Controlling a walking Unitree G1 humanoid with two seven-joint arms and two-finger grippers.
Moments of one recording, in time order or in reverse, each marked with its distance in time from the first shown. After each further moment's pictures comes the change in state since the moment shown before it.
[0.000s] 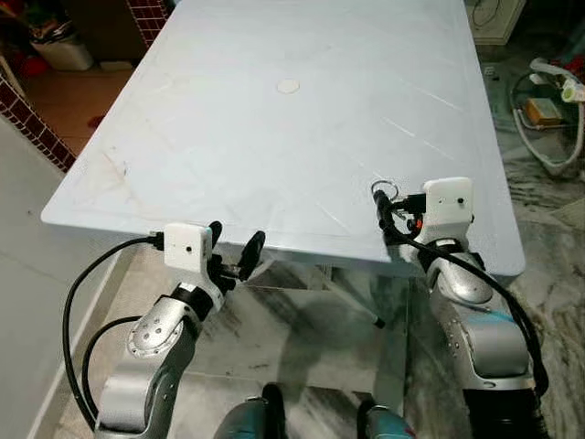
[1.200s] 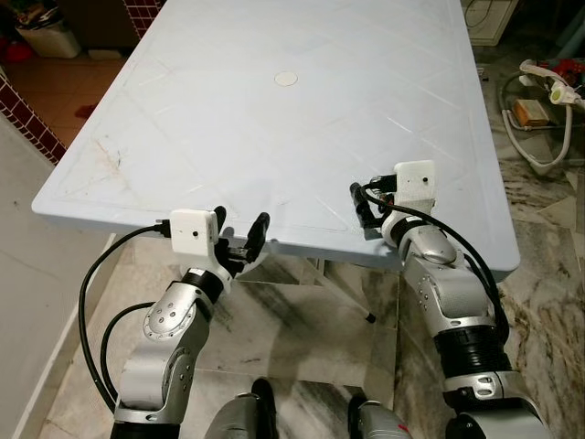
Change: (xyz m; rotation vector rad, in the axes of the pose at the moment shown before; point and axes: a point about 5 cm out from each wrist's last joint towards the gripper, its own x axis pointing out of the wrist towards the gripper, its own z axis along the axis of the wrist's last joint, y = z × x) left arm 0.014 -0.003 0.006 -0.009 -0.047 0.010; right arm 0.048 0.016 -0.020 0.115 0.108 0.087
